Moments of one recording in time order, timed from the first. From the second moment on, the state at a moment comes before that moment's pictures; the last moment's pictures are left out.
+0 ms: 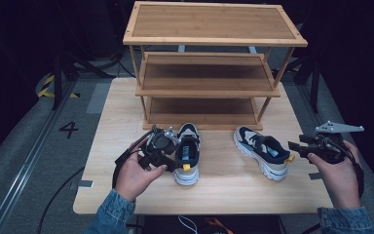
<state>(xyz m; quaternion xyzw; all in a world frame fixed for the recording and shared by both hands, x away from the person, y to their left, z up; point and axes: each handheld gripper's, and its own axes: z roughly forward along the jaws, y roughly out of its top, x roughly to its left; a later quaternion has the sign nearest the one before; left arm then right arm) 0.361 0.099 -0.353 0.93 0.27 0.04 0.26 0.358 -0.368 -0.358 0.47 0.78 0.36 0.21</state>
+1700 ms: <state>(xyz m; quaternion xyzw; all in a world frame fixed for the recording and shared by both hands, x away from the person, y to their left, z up) 0.394 0.047 -0.378 0.95 0.18 0.03 0.24 0.340 -0.358 -0.370 0.46 0.80 0.34 0.20</state>
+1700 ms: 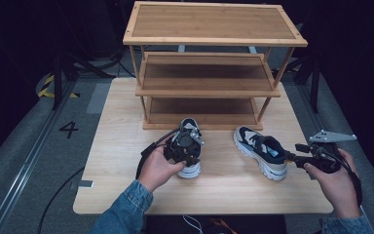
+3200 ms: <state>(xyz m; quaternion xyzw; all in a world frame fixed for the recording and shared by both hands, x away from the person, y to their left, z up) 0.507 0.028 -0.387 0.95 0.18 0.07 0.25 0.335 -0.353 -0.372 0.45 0.80 0.34 0.20</state>
